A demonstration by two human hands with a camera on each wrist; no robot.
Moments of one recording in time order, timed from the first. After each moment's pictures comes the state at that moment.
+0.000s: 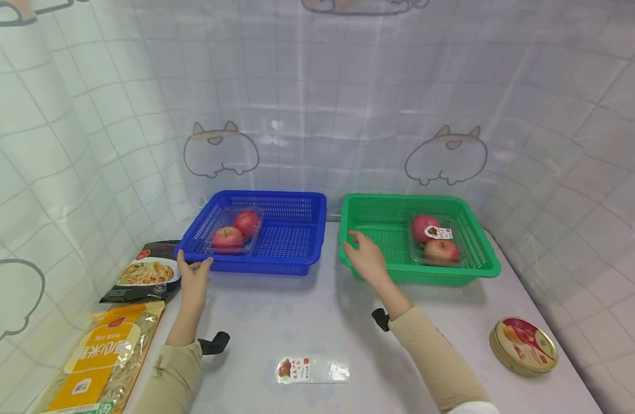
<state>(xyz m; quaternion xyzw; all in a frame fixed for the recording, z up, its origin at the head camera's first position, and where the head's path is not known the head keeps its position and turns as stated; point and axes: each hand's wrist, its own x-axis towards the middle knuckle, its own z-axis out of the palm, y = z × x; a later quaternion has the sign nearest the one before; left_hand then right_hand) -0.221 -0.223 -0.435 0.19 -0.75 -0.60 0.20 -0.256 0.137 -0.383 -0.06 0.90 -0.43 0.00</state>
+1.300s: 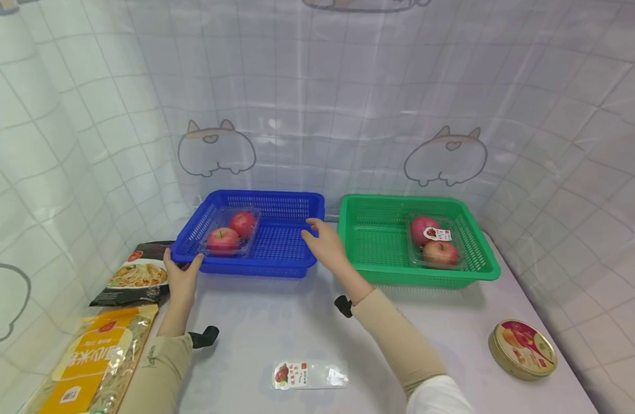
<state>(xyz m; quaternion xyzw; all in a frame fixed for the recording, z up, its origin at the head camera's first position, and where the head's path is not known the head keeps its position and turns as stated) -0.253 -0.256 -0.455 0.18 -0.72 -0.61 0.27 -0.275 0.063 -0.364 -0.11 0.87 -0.49 0.00</state>
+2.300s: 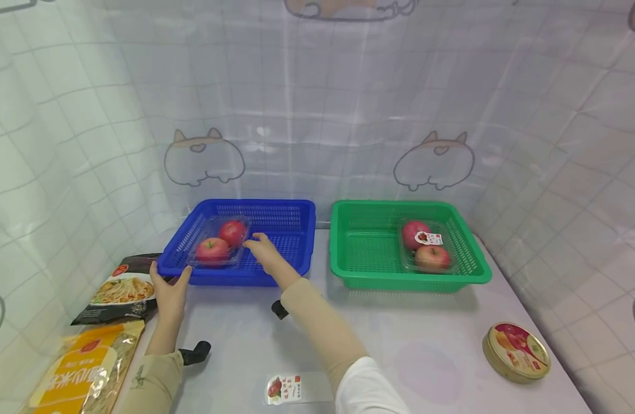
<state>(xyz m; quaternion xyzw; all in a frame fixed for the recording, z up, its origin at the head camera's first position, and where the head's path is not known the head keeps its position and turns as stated) -0.249 -0.253 -0.456 0.19 -0.72 -0.62 0.26 -0.317 -0.050 -0.398 -0.04 0.72 -0.66 0.19</state>
